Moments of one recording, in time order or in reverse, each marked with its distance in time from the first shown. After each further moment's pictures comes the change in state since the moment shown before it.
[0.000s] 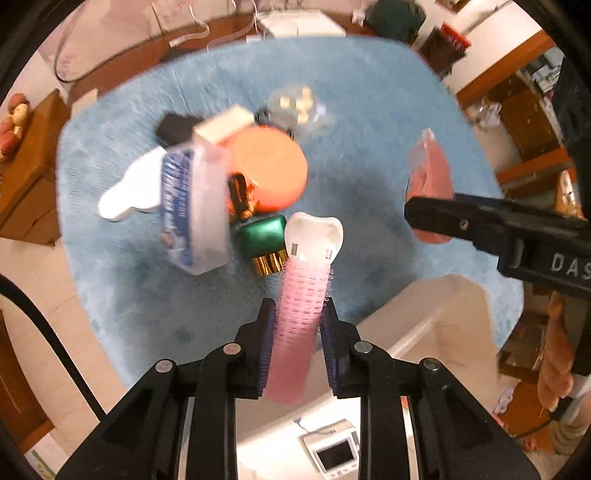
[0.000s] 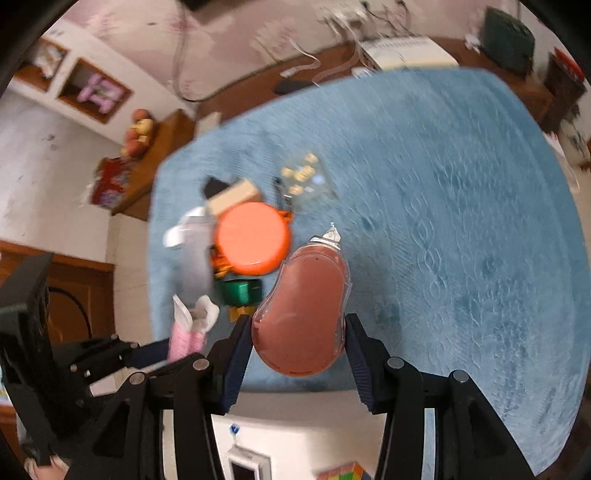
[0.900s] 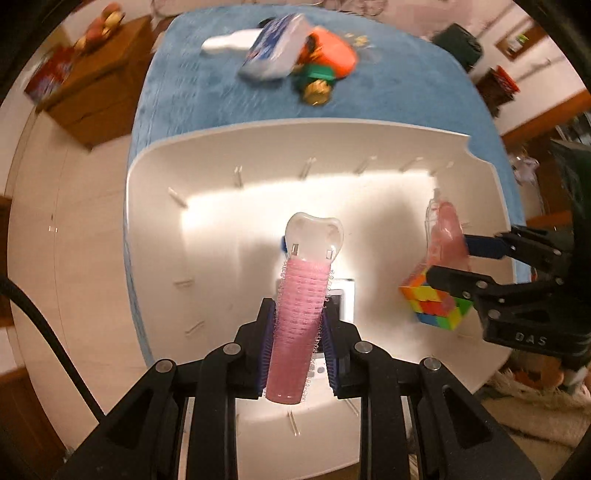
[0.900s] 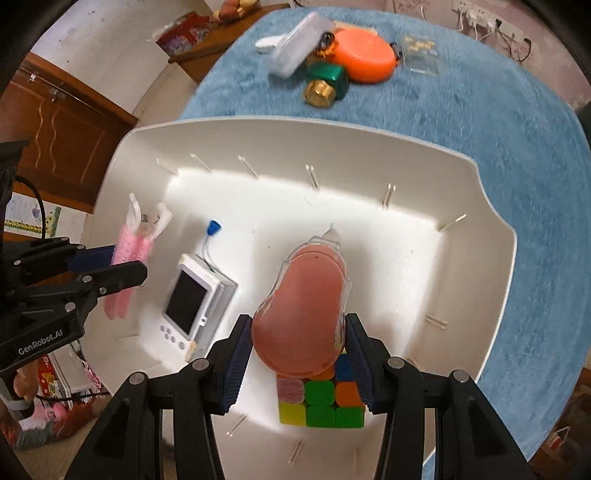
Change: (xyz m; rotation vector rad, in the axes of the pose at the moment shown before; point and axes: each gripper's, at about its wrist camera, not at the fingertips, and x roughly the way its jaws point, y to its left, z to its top) left arm 0.021 -0.012 -0.168 -0.315 -0.040 0.069; right arm 0.039 0.023 -0.162 -0.465 0.239 -0.068
